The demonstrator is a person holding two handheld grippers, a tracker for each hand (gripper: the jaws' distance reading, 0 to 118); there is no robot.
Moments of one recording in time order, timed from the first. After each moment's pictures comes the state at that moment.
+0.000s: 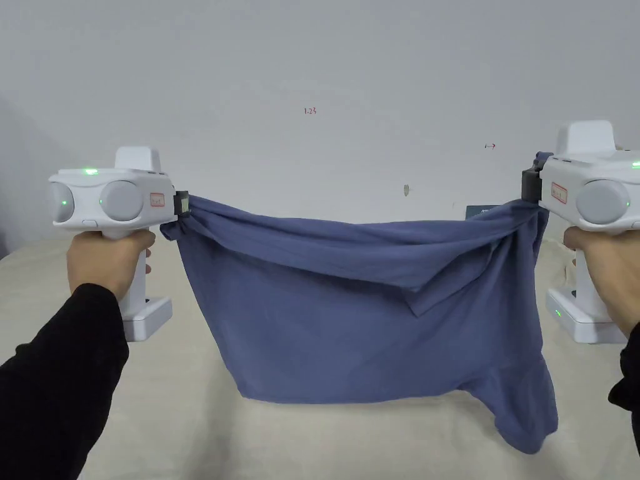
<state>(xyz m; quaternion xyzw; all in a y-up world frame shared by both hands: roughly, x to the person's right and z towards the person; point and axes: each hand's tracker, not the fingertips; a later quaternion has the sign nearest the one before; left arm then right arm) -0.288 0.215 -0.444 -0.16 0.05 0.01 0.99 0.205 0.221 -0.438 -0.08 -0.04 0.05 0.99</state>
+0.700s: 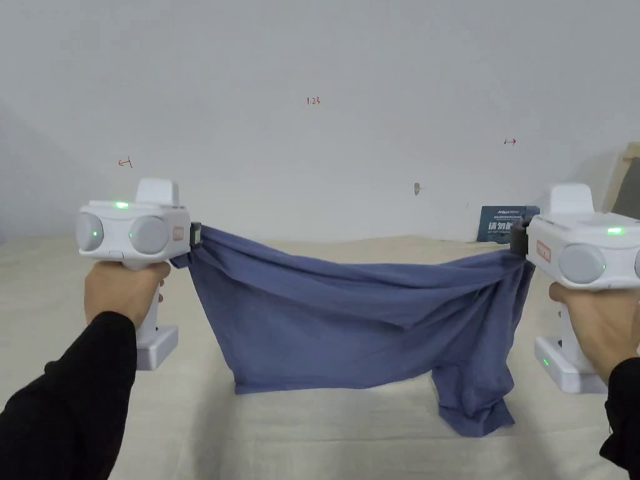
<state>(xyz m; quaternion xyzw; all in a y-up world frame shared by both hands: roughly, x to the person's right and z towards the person) -0.291 0.126 -0.557 -0.21 0.06 -0.03 0.98 0.190 0.113 -0.552 -0.14 -0.03 0.05 0.99</state>
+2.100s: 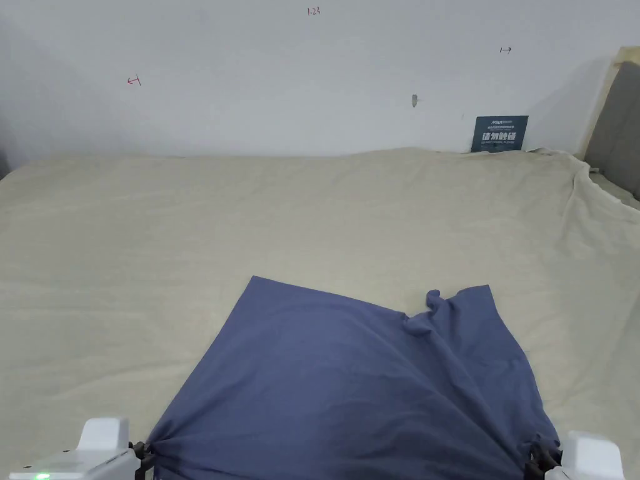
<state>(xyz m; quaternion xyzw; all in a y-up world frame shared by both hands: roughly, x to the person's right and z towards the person) -0.336 -0.130 -0.181 -0.42 0.04 0.02 0.90 0.199 -0.135 -0.170 -0.36 -0.03 -0.04 0.93</state>
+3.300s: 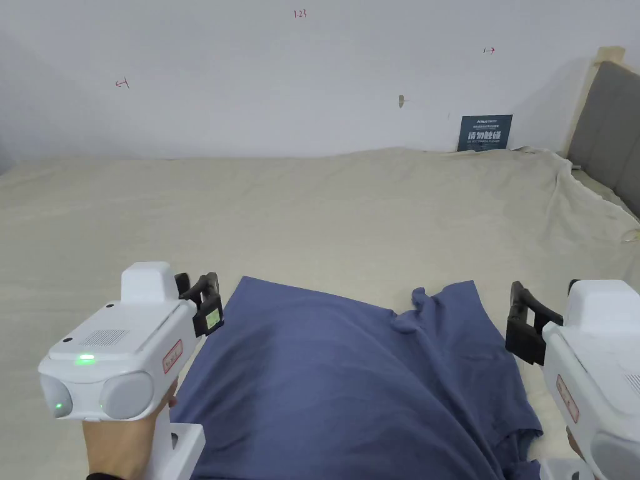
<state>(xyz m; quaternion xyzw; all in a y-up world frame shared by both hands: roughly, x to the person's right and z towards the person) -0.236 0.027 -0.225 -0.14 -0.01 0.02 0.99 0.164 0.041 -0.174 -0.11 -0.03 0.05 0.99</state>
